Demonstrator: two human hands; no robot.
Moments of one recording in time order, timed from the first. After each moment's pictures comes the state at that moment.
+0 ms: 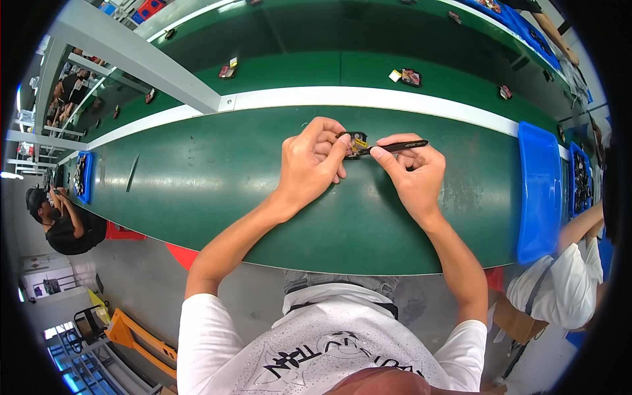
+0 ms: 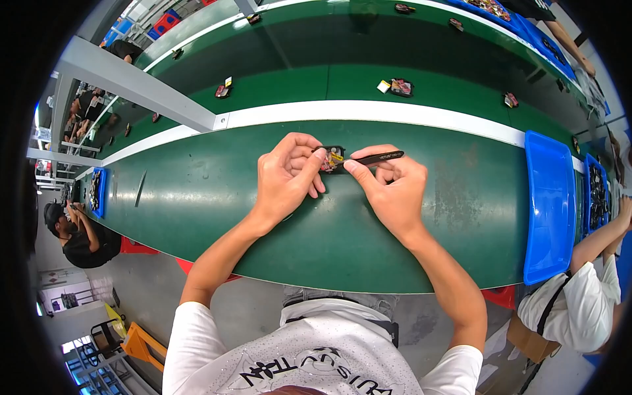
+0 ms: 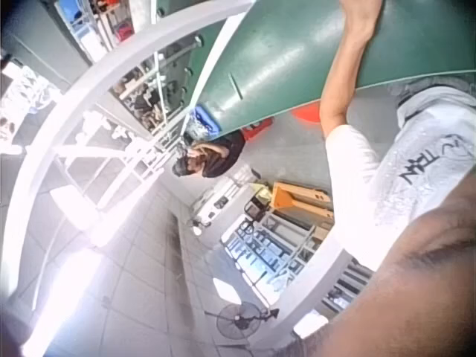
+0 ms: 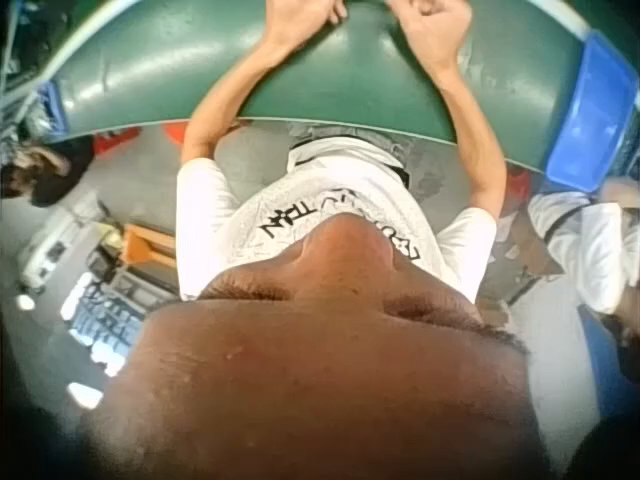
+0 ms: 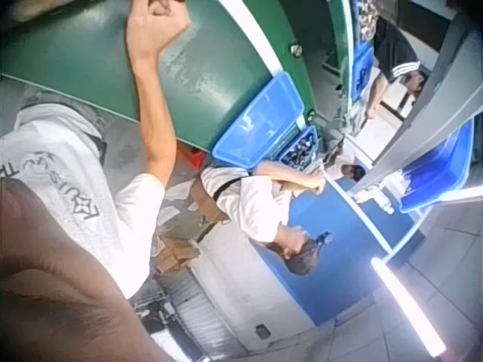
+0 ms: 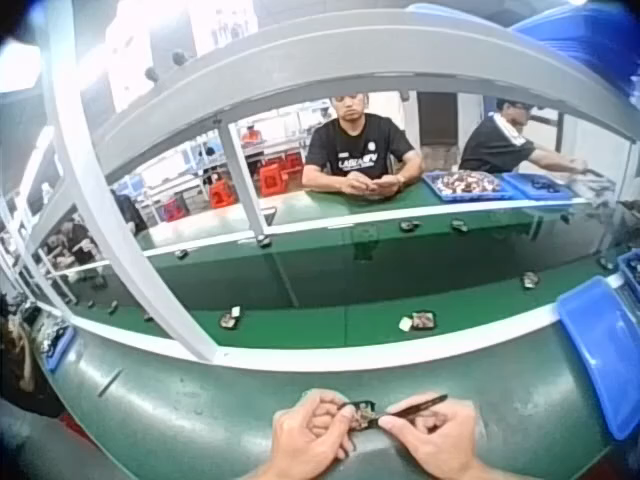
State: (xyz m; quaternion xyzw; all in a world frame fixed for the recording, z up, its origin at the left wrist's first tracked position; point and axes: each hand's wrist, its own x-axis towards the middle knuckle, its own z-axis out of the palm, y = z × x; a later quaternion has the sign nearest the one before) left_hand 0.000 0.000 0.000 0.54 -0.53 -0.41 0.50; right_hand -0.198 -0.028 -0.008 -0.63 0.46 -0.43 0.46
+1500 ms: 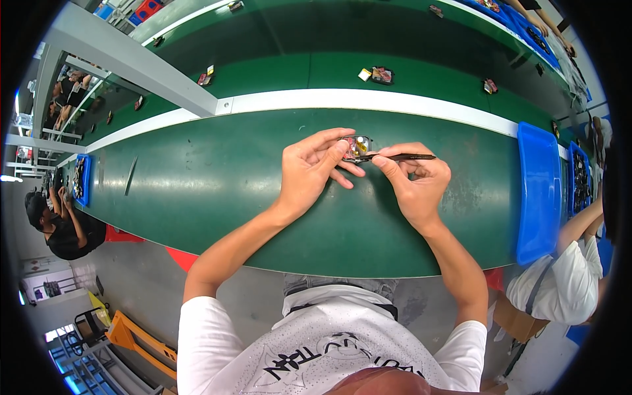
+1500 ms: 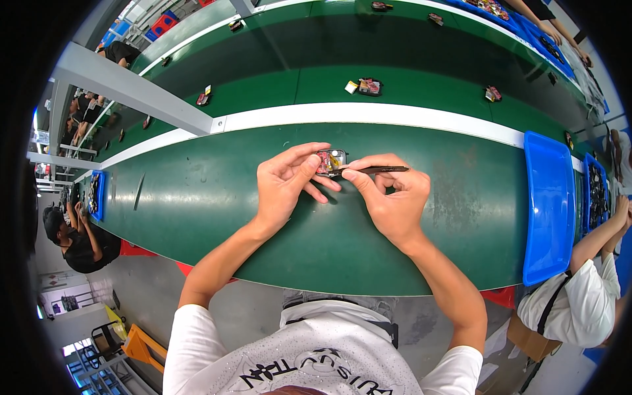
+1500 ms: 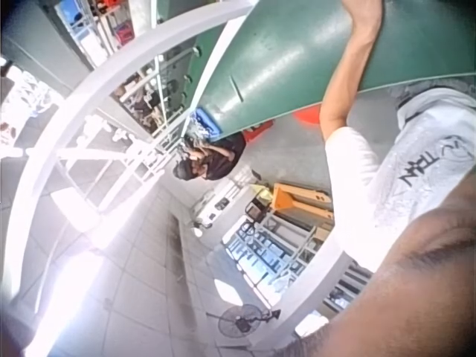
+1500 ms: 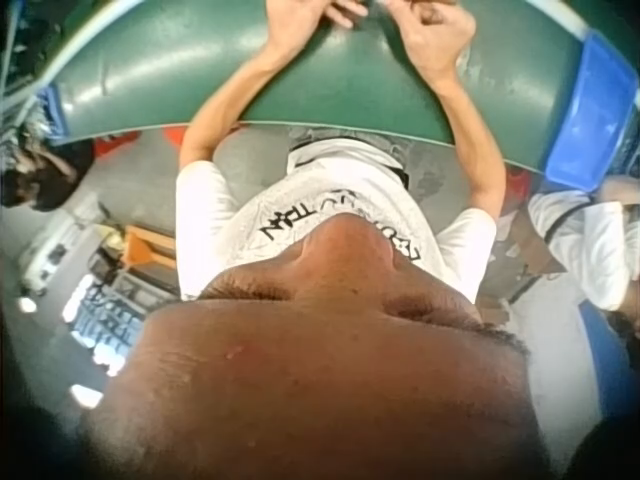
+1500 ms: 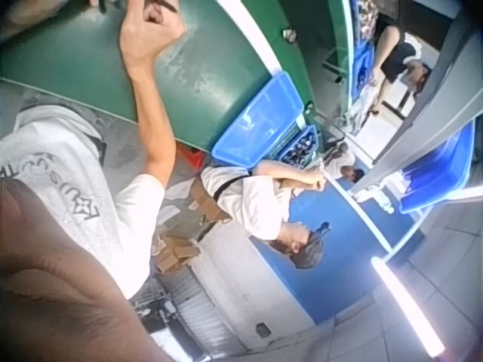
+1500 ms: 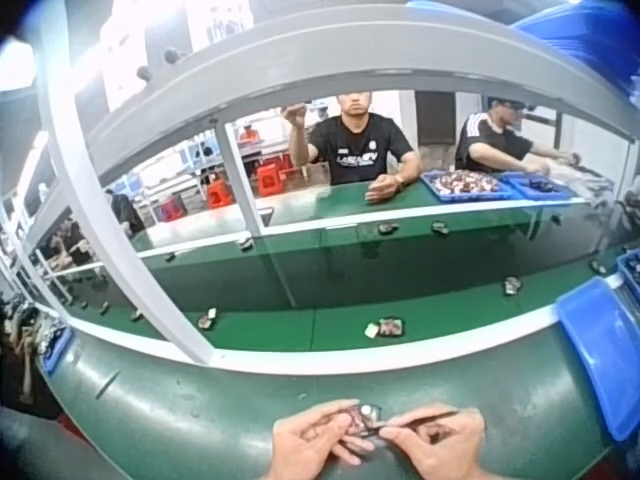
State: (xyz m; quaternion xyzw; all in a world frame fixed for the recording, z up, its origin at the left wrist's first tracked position) left_hand -0.041 0.005 0.001 0.44 -0.45 -0.55 0.55; right_hand -0.232 -0.021 -0.006 -0.63 0.37 -0.55 0.41
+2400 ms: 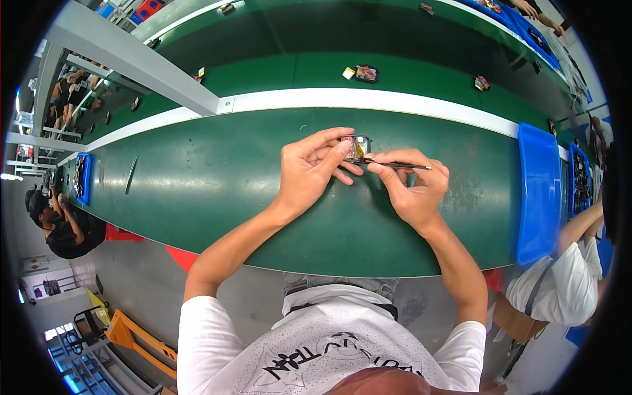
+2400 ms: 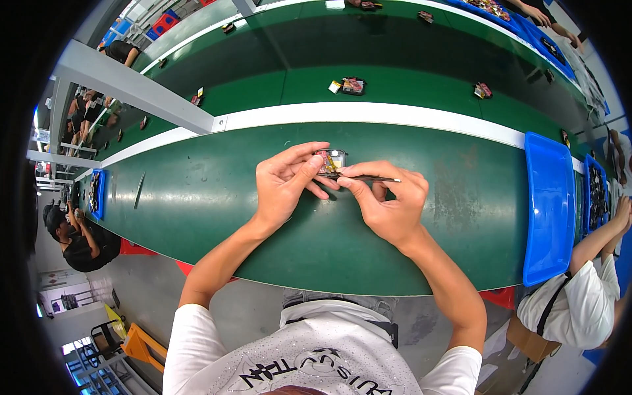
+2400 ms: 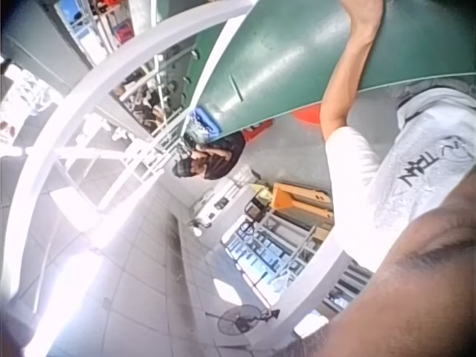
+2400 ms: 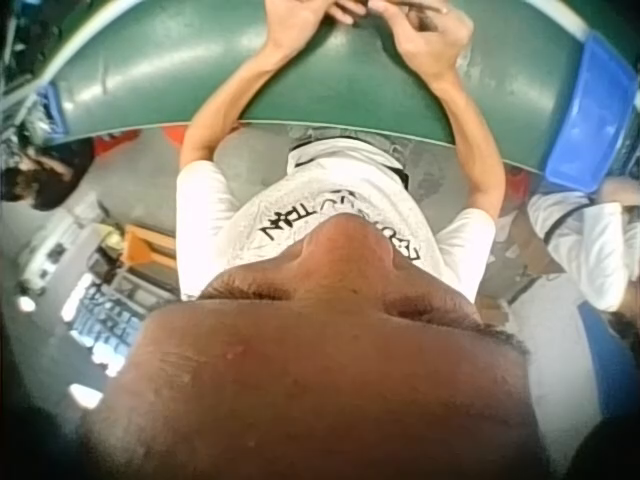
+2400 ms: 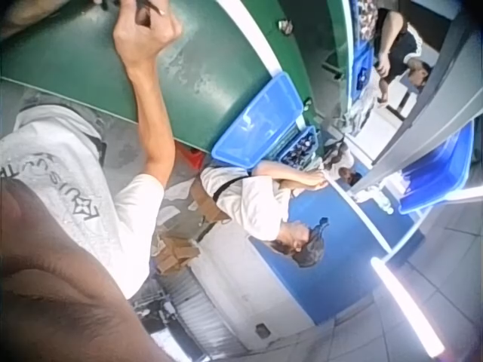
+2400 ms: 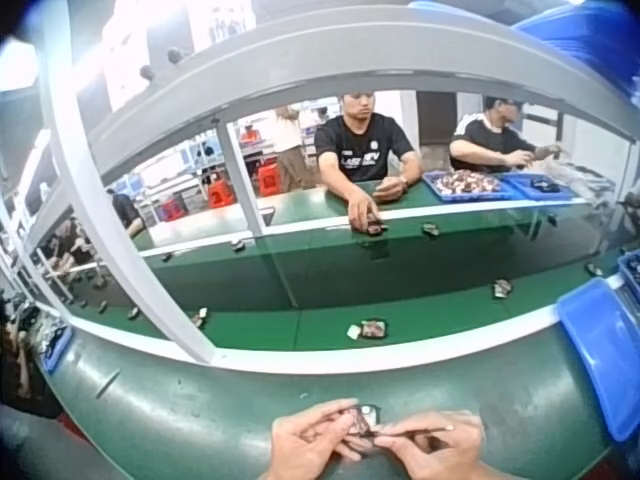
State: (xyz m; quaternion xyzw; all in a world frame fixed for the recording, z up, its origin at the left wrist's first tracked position) left_hand -0.070 0.003 0.002 0.44 -0.47 -0.52 0.56; right_hand -0.263 -0.025 0.000 -0.72 0.34 -0.54 0.28
